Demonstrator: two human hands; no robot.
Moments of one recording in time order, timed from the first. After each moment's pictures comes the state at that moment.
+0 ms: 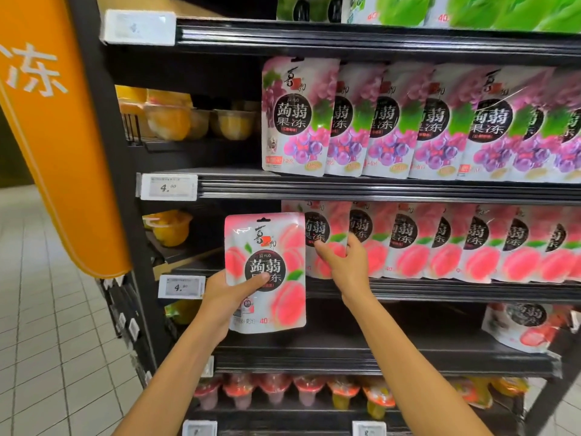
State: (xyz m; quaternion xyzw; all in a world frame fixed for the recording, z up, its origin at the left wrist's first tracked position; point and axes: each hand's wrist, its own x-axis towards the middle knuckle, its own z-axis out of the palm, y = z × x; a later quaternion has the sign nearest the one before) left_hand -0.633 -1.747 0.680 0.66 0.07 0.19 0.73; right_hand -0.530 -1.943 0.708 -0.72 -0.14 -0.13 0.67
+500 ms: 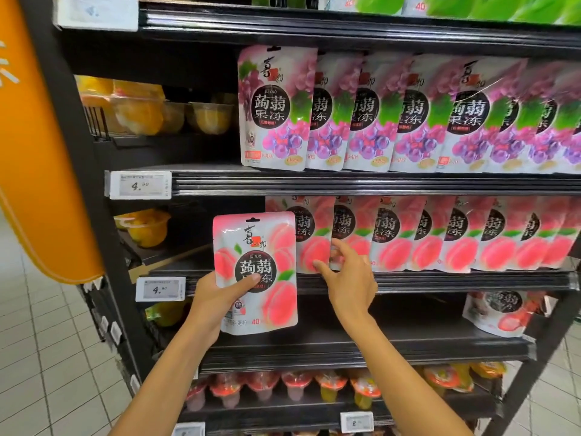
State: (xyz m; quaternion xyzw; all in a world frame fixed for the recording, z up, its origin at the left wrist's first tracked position) left_hand -0.622 -1.757 0.671 0.66 0.07 0.18 0.72; right_hand -0.545 -1.967 0.684 -0.86 -0.06 -0.29 0.42
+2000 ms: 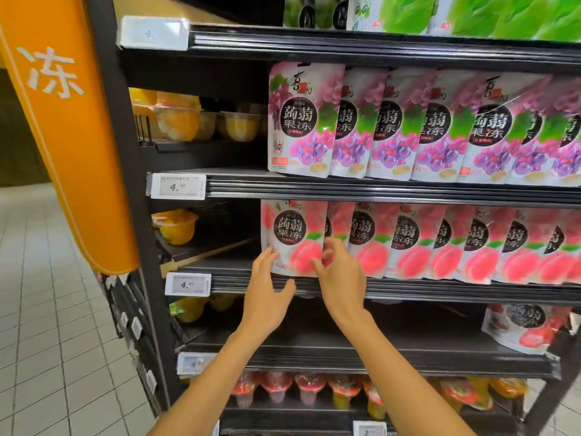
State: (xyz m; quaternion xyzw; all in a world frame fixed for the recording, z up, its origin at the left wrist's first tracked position) left_hand -0.620 -1.797 0.671 0.83 0.03 0.31 0.46; right_hand -0.562 -1.928 0.702 -0.86 -0.15 -0.27 0.40
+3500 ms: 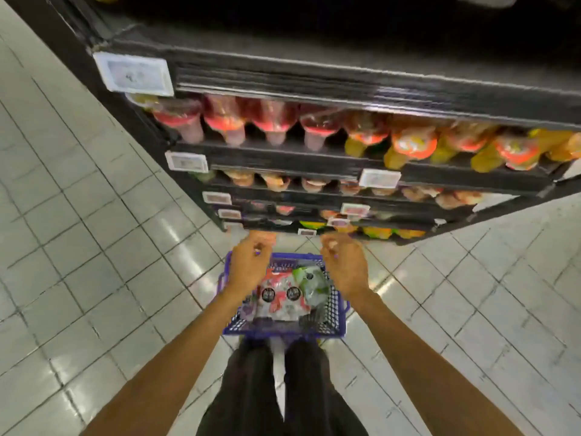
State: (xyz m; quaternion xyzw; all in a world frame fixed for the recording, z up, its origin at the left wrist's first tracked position) left_hand -0.763 -1.842 0.310 0.78 0.27 -0.02 0.56; right_hand -0.695 -2.024 0.314 -0.93 -0.05 0.16 0.33
